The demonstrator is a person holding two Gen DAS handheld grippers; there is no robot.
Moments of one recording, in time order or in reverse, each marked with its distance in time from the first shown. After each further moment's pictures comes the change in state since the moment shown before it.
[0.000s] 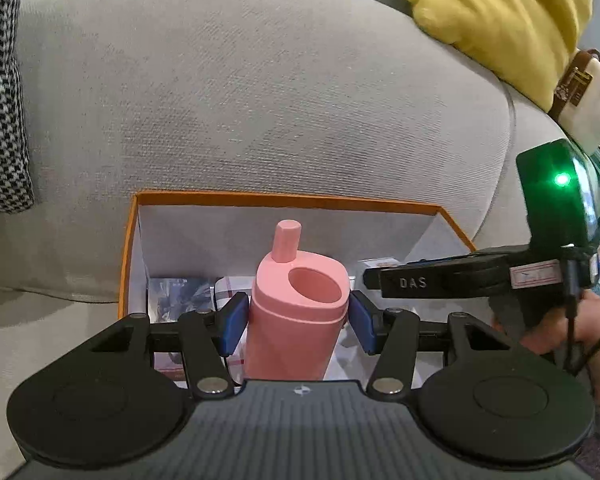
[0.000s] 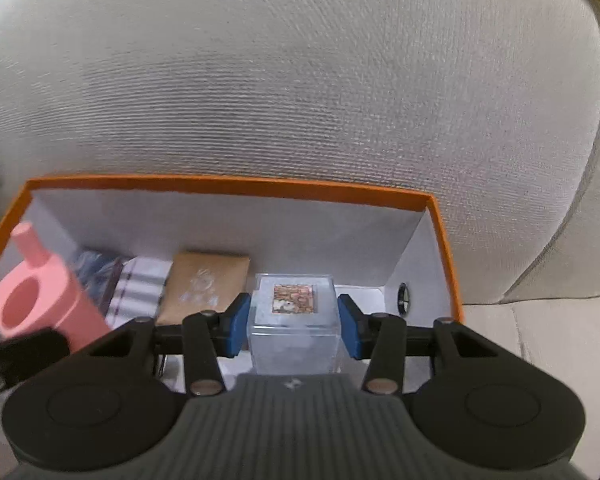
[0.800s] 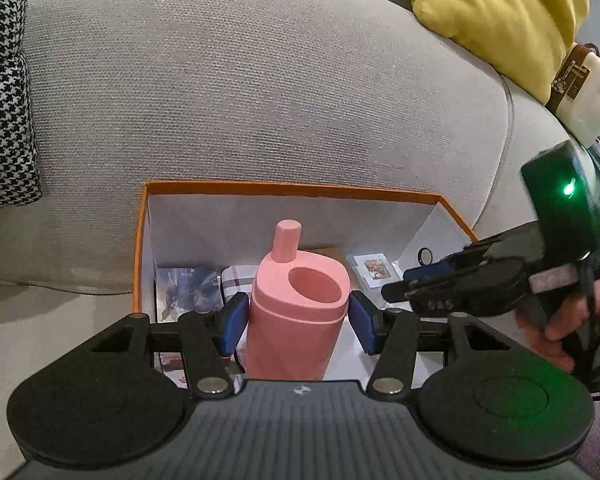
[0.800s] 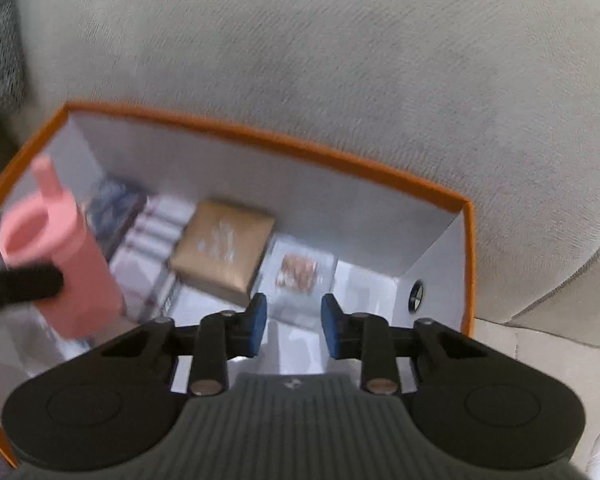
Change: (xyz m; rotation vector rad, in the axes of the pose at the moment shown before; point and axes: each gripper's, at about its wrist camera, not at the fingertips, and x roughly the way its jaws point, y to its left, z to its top) left arm -0.007 0.005 -0.004 0.010 0.022 -0.003; right arm -0.008 0.002 -0.006 -0.278 0.120 0.051
